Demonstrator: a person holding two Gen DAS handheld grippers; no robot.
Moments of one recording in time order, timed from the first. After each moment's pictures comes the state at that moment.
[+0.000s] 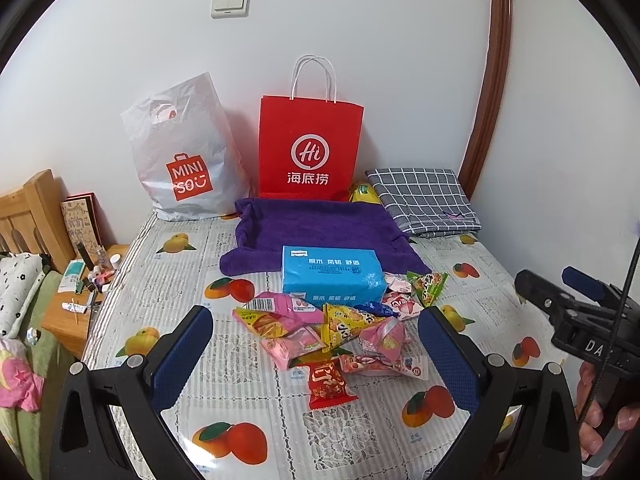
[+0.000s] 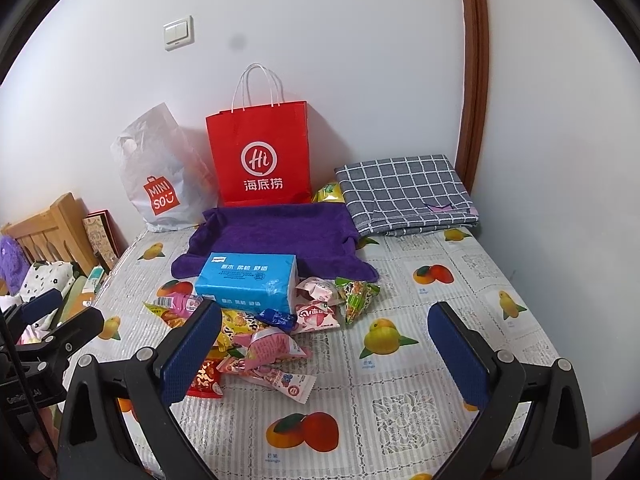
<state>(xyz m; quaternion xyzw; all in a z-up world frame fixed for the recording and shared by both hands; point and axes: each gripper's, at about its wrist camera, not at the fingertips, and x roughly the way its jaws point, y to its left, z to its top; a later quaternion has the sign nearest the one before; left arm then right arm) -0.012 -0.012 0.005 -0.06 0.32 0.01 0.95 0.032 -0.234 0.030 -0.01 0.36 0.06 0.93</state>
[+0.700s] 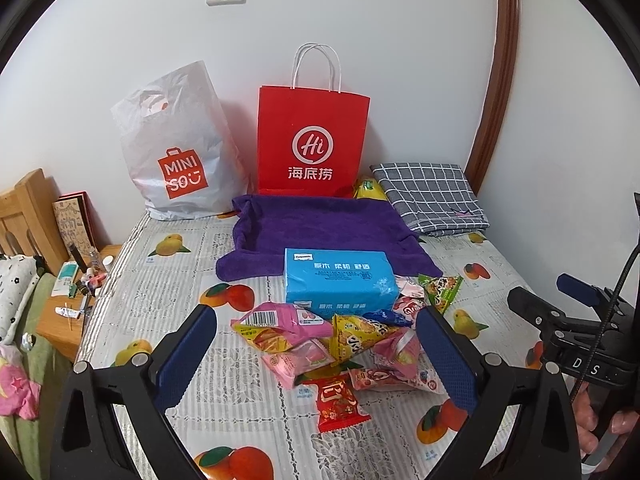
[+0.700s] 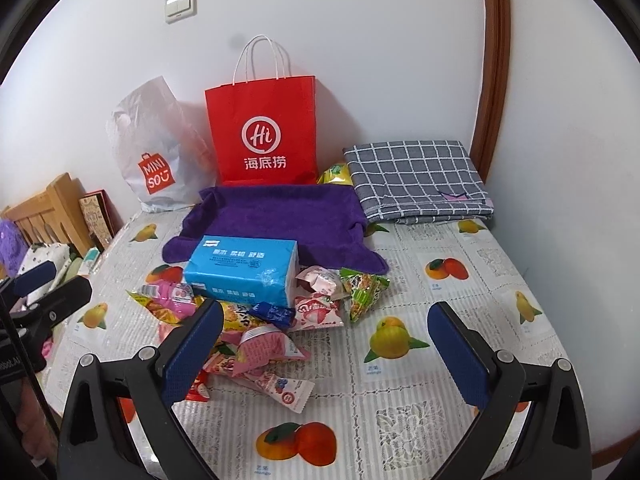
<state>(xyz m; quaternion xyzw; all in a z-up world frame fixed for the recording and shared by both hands) 0.022 -0.002 -0.011 -0.06 0.33 0.01 0.94 0.064 -0.225 -0.002 -0.03 0.38 0.06 0.92</state>
